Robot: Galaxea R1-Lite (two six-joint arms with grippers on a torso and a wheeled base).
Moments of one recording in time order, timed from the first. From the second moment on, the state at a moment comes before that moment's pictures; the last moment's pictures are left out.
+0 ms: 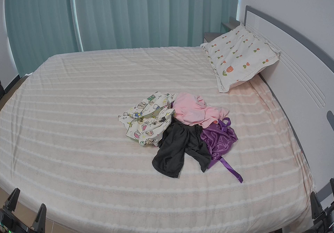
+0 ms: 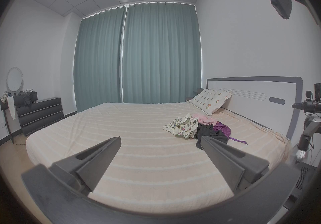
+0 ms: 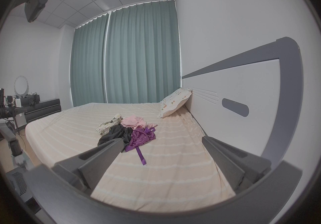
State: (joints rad) left arm 0.00 0.02 -0.02 0.00 -0.05 0.00; right arm 0.00 0.02 -0.02 0.00 0.00 0.01
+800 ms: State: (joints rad) left arm 0.00 0.02 -0.02 0.00 -0.05 0.00; right arm 0.02 0.46 -0.25 -0.04 0.28 0.18
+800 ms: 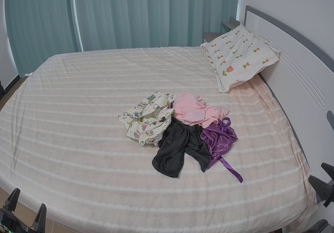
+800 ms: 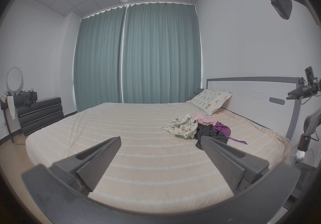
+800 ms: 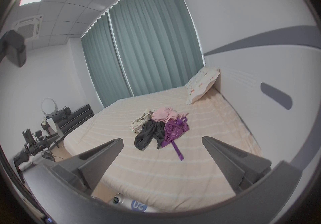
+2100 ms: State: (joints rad) left arm 0.00 0.02 -0.02 0.00 -0.05 0.00; right arm 0.41 2.20 -0.82 -0.78 0.00 0.75
